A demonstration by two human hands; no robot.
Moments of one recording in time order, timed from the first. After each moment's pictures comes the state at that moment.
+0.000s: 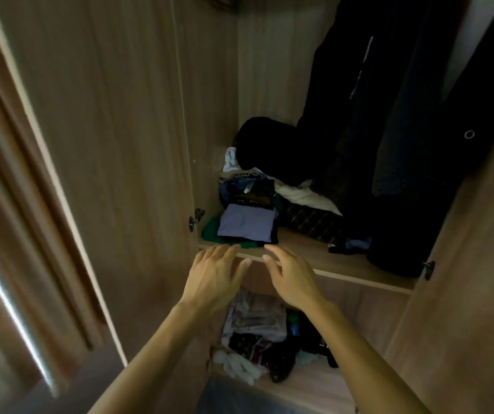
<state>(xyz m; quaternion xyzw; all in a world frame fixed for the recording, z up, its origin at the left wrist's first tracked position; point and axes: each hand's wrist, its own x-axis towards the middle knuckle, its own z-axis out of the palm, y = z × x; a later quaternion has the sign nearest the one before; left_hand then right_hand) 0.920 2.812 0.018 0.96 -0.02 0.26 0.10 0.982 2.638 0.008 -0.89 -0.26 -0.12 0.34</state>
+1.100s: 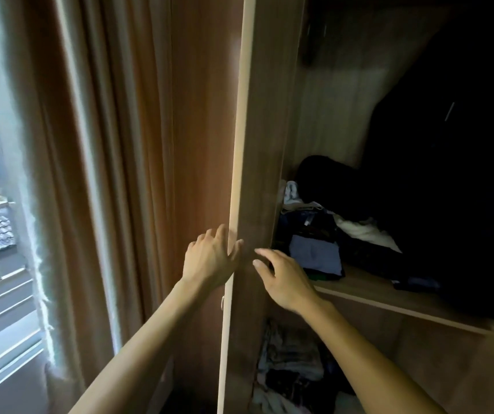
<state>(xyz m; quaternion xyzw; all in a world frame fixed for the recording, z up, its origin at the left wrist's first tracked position) 0.853 3.112 0.098 0.94 0.07 0.30 0.13 0.890 2.946 0.077 -0.90 -0.29 -0.12 0.31</state>
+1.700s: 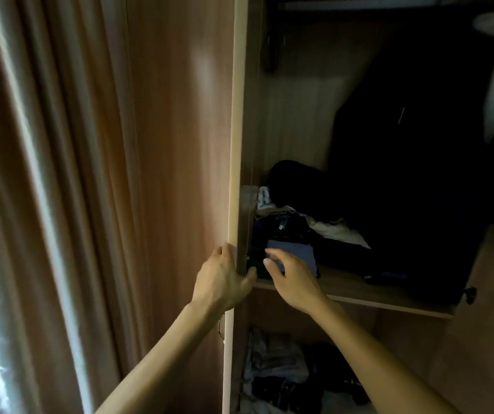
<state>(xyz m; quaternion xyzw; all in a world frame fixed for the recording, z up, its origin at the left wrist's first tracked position) 0.862 3.053 0.096 0.92 0.00 0.29 0.25 0.911 2.890 0.084 -0.90 -0.23 -0.14 0.35</state>
